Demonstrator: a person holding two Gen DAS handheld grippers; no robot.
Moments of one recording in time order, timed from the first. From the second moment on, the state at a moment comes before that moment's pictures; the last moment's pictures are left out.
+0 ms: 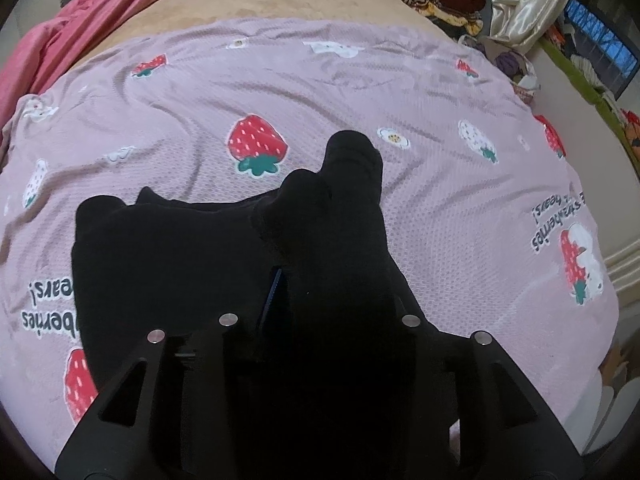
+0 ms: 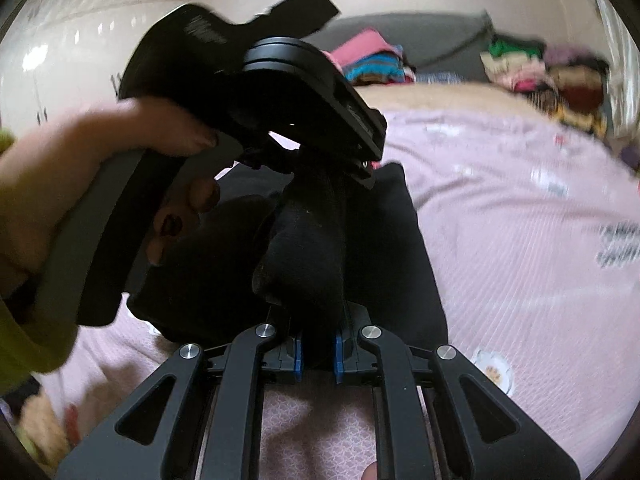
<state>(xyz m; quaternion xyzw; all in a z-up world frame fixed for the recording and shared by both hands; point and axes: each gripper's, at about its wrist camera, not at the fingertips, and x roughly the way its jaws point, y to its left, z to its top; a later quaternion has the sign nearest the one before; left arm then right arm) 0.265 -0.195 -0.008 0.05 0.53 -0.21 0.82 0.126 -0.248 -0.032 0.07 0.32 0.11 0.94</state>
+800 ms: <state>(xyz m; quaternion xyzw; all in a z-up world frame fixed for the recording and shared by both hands) 0.245 -0.117 0.026 -0.06 0.46 -0.21 0.86 0.170 -0.323 -0.034 0.29 0.39 0.18 0.85</state>
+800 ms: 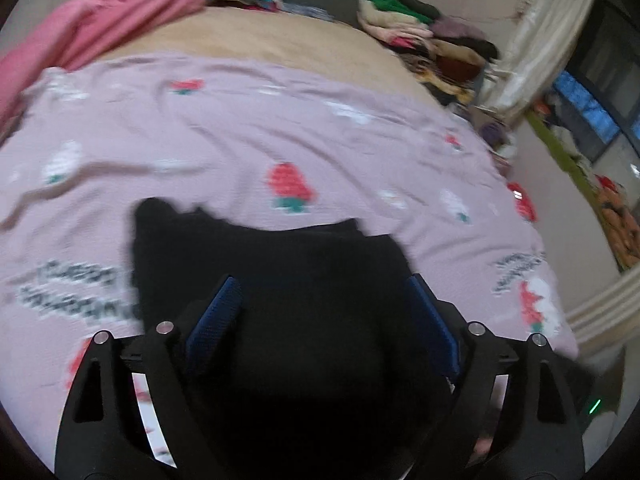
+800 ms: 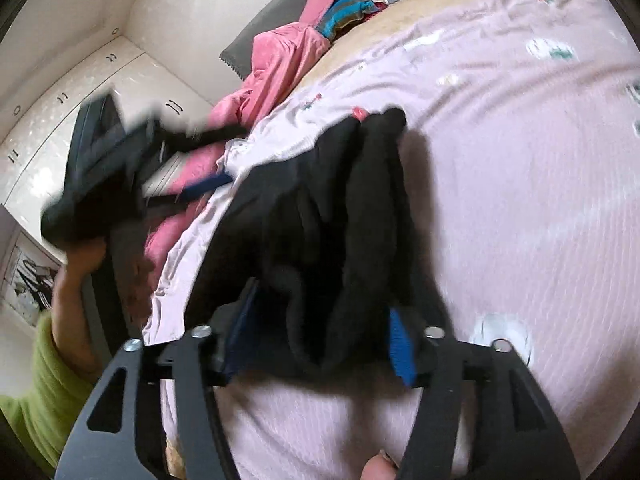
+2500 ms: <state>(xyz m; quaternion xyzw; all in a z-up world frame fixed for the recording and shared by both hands) 0.164 -0.083 0.000 0.01 0.45 -0.17 0.88 0.210 -0.317 0.001 0.09 0.38 0.07 0.92</state>
